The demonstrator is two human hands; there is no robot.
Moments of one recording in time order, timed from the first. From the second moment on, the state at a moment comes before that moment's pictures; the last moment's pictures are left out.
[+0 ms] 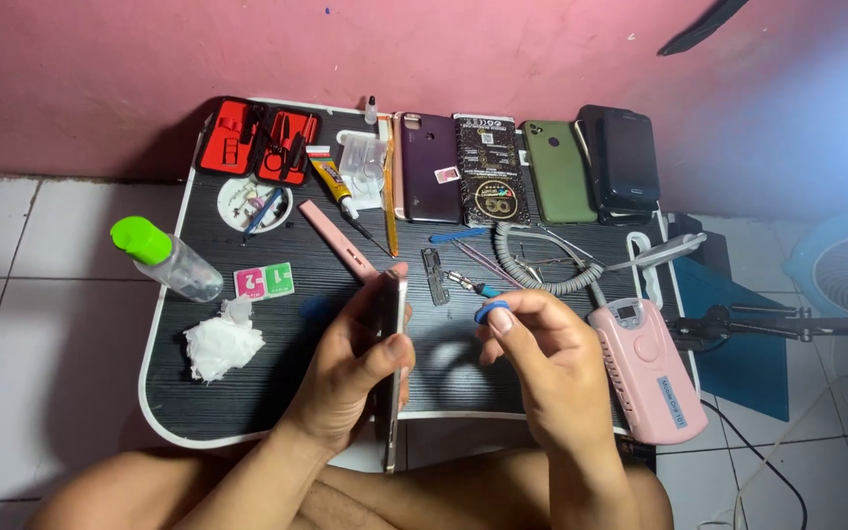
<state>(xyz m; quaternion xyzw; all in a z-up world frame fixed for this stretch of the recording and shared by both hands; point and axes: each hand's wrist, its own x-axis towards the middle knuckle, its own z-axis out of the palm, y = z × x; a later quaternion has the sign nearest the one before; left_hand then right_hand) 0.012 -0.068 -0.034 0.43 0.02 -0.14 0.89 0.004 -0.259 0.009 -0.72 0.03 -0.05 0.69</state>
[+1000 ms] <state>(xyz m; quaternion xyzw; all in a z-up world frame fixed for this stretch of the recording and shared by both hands) -0.004 -0.093 -0.041 0.70 -0.06 0.03 0.71 -0.007 -0.262 -0.016 -0.71 0.04 -0.18 0.68</state>
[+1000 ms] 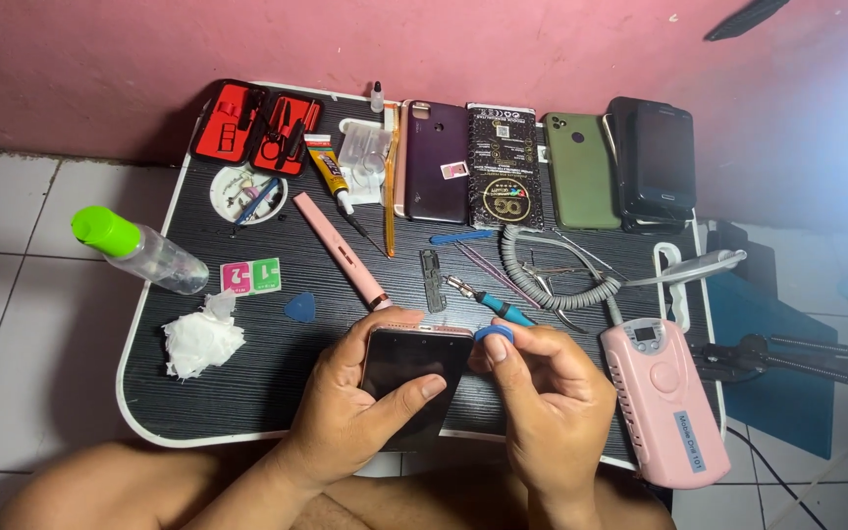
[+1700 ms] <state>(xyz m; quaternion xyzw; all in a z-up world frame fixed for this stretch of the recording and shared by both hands) 0.004 -0.093 -0.048 0.63 0.00 0.04 0.78 -0.009 -0.244 -0.041 -0.75 0.08 -0.17 0.64</state>
